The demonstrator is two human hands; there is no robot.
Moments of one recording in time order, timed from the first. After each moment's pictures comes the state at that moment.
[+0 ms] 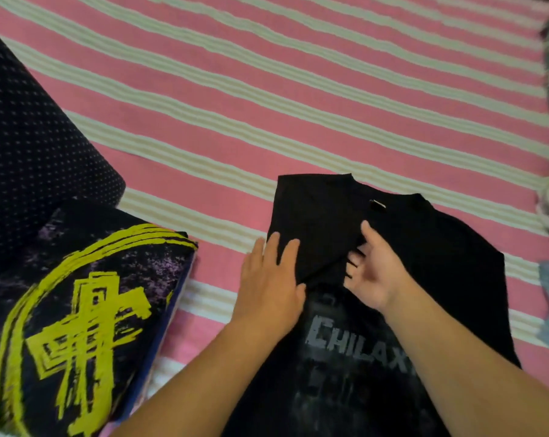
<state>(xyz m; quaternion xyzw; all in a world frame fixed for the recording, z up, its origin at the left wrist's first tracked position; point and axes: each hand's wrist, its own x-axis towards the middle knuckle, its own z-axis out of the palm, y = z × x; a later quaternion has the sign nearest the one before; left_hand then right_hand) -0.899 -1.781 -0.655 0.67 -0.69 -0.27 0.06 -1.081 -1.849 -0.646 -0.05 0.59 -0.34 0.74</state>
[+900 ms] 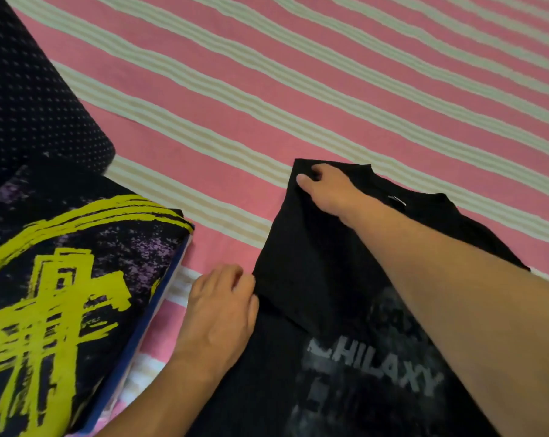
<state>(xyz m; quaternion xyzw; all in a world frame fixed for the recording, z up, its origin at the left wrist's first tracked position) -0.843 -1.733 -0.732 0.68 -0.72 -0.10 0.14 -1.005 -1.967 -0.686 -0.62 0.68 -0.04 0.39</state>
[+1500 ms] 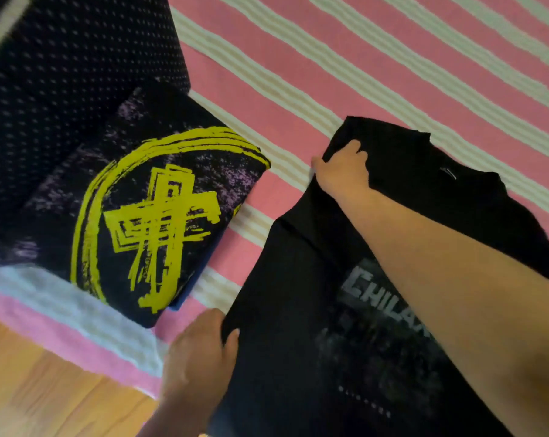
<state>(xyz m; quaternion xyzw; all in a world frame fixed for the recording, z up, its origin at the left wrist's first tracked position) -0.812 -1.561 -0.693 0.82 -0.46 -0.33 0.05 -0.925 -1.898 -0.696 -0.59 0.75 -0.01 0.30</state>
